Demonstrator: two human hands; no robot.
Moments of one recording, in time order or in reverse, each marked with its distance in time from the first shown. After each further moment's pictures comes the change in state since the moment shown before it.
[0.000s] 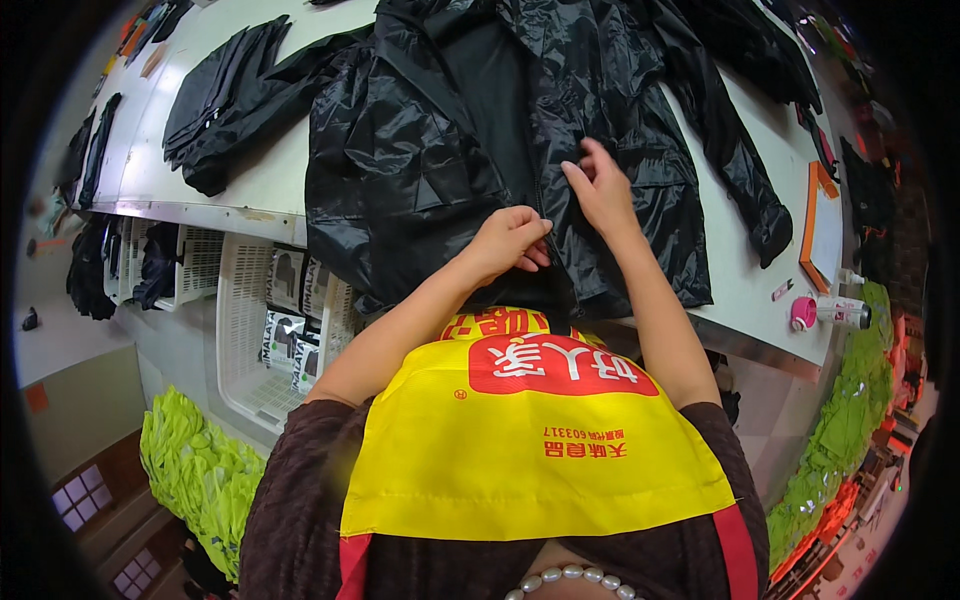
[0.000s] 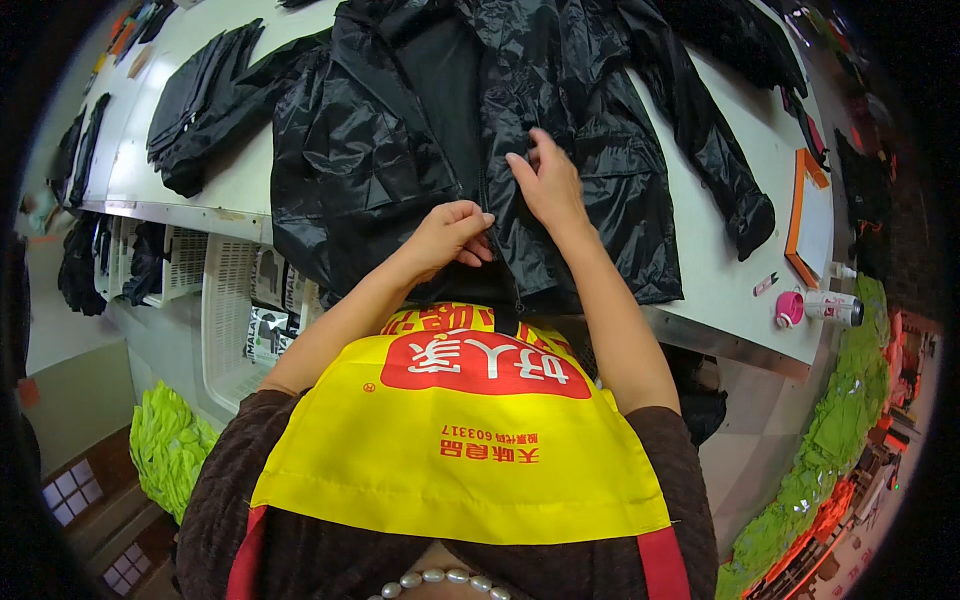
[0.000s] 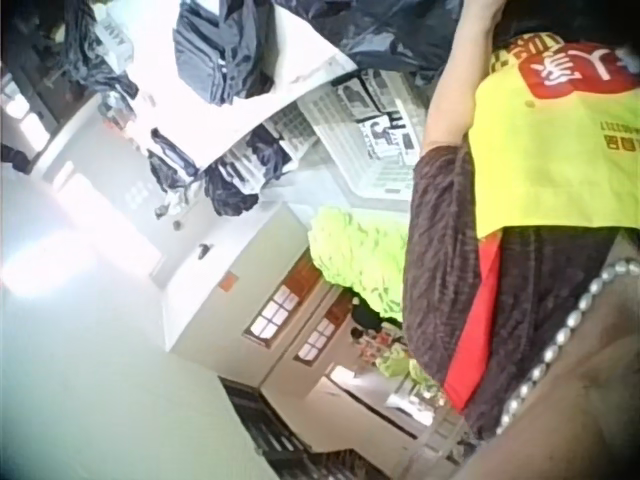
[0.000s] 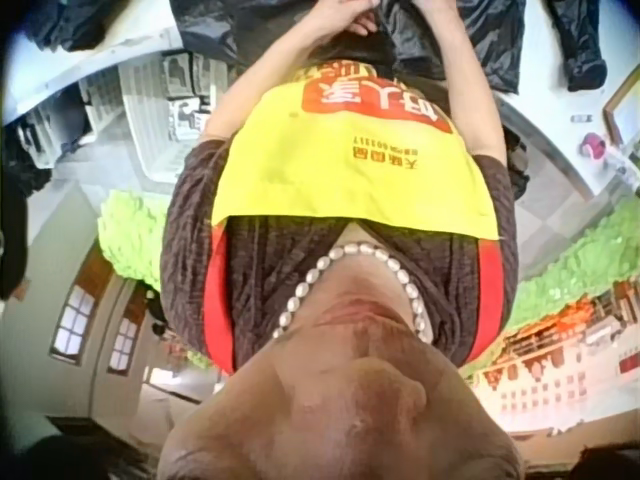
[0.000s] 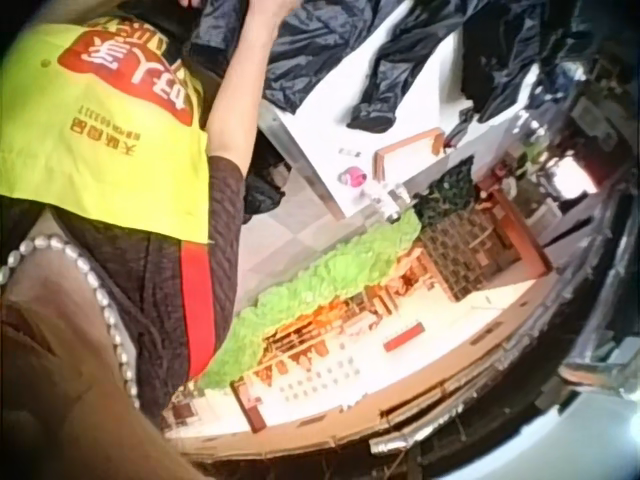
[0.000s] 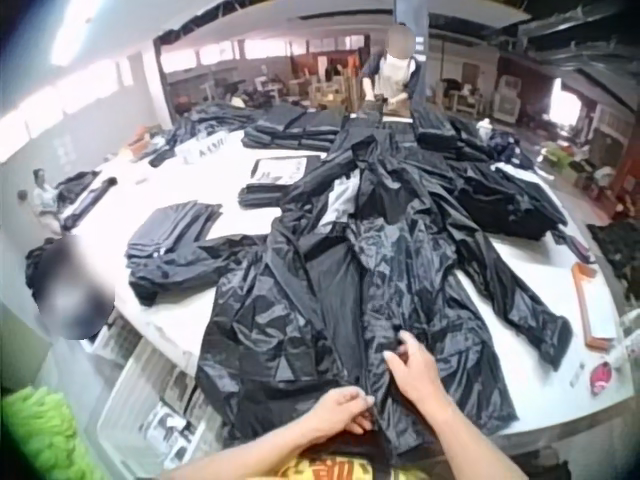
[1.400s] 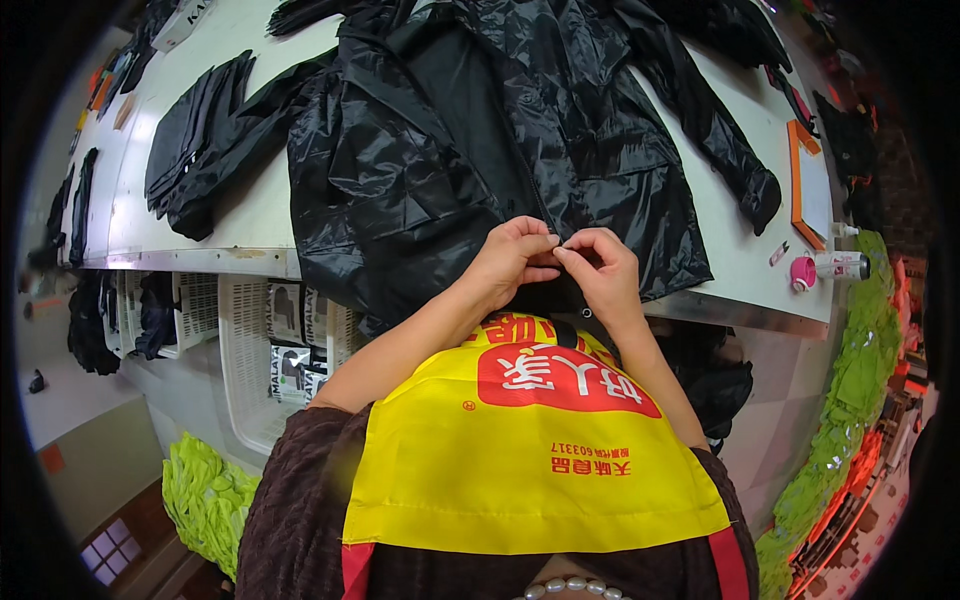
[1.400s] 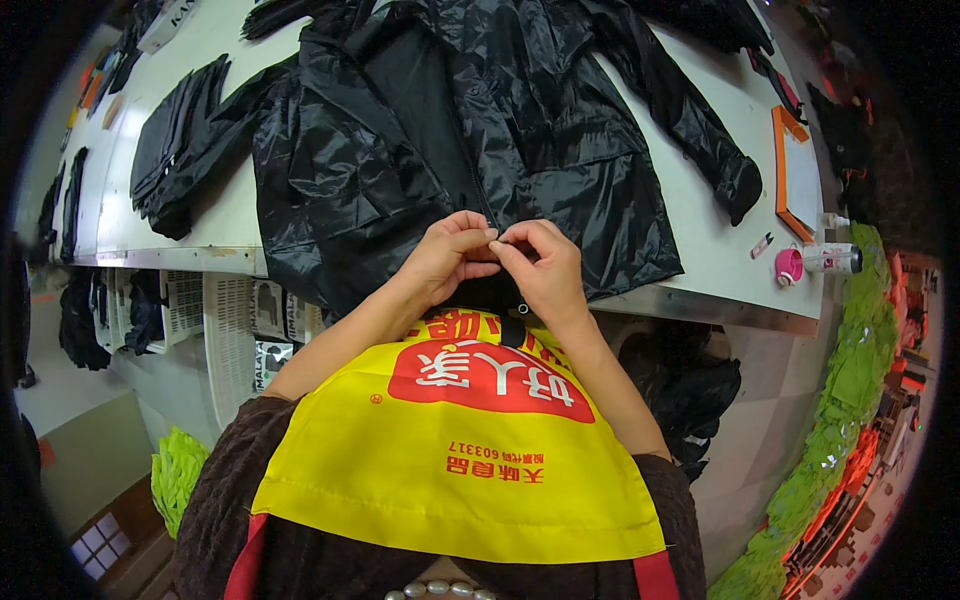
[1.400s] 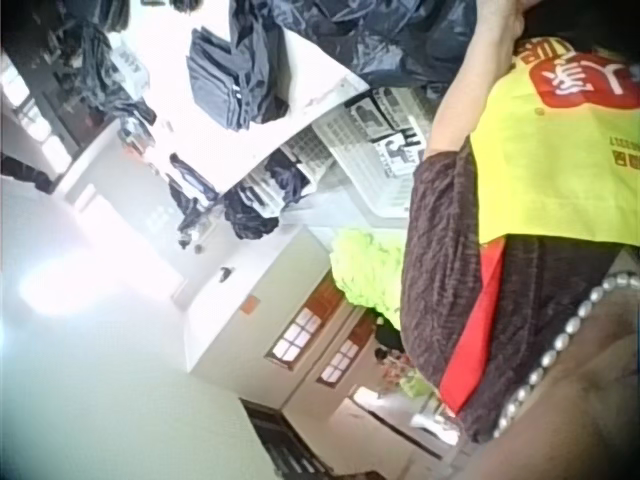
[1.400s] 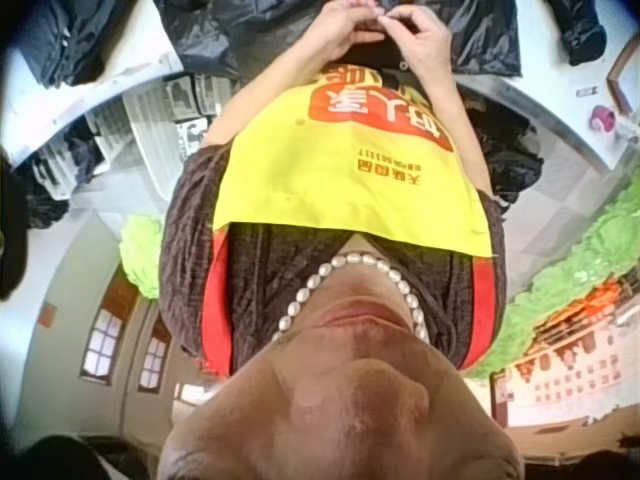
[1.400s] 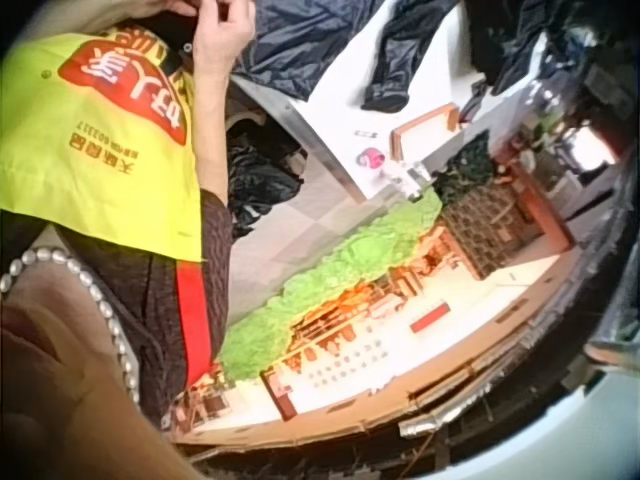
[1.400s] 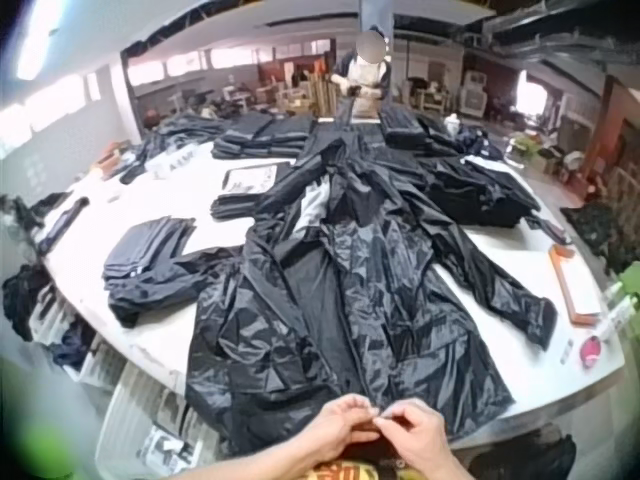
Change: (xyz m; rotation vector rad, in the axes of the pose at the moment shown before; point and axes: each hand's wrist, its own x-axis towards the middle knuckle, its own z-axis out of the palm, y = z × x) left_hand -0.015 0.008 0.019 -0.372 -0.016 -0.084; right_hand -0.095 -0.079 -0.034 0.232 -0.027 0.200
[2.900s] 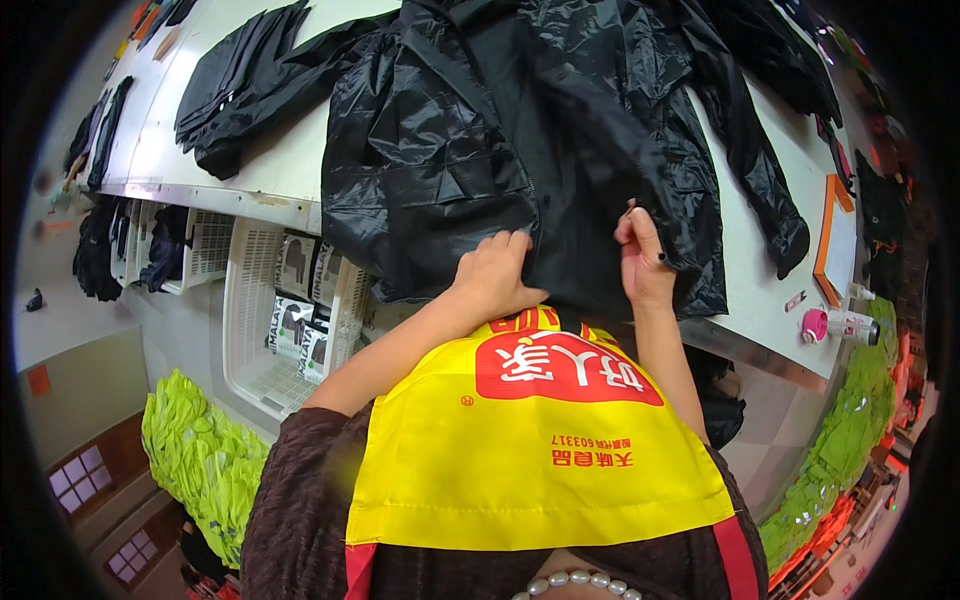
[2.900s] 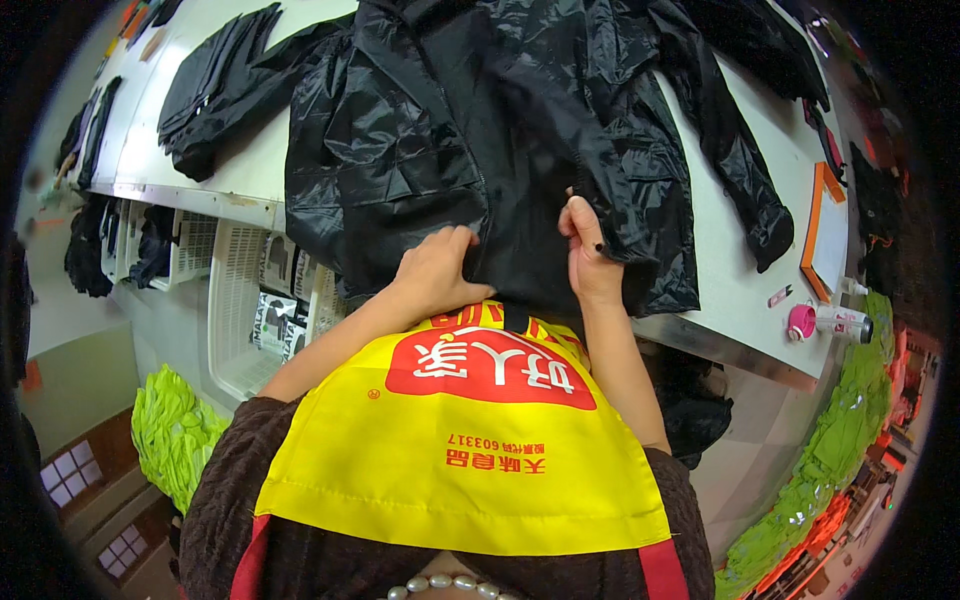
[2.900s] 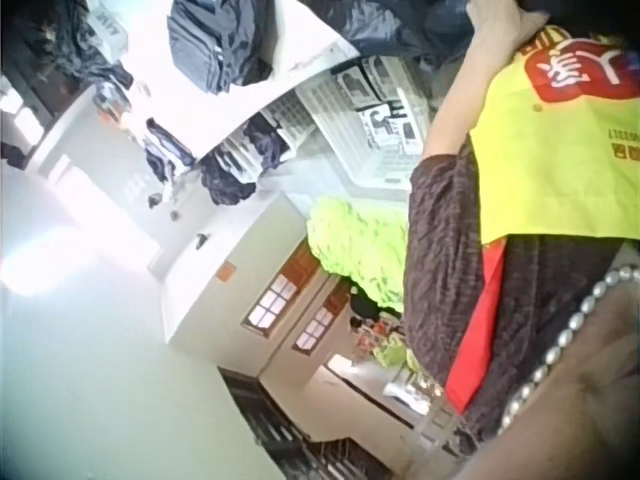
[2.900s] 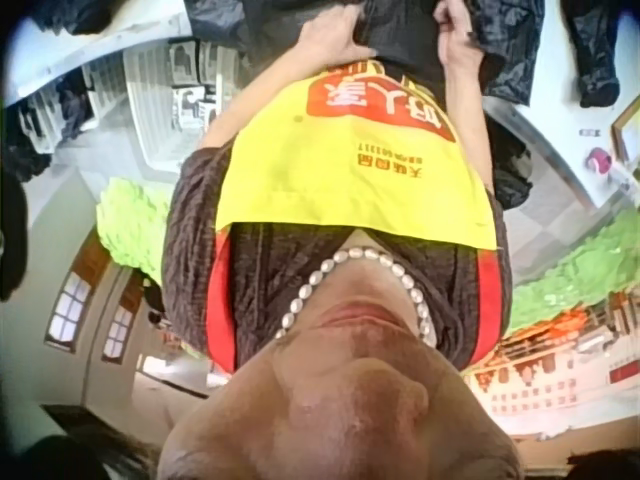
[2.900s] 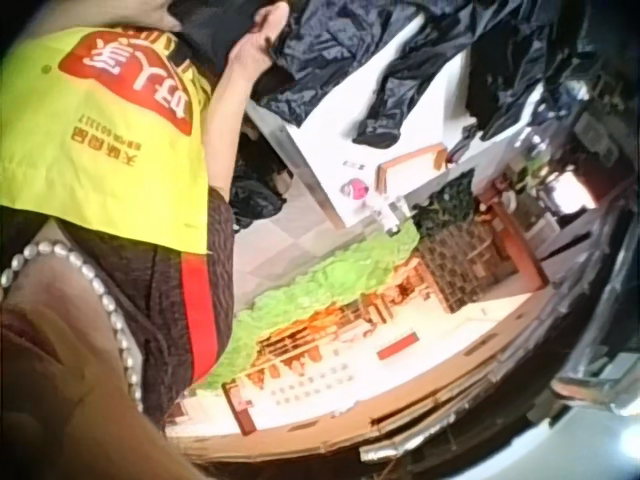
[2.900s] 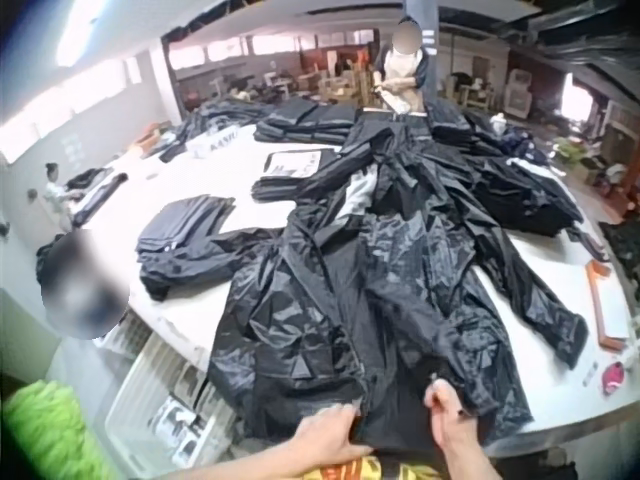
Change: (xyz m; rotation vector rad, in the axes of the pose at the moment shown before) left_hand -0.045 -0.010 -0.028 1.586 0.353 0.416; right_hand 0.036 0.035 0.001 0.839 0.083 0.149
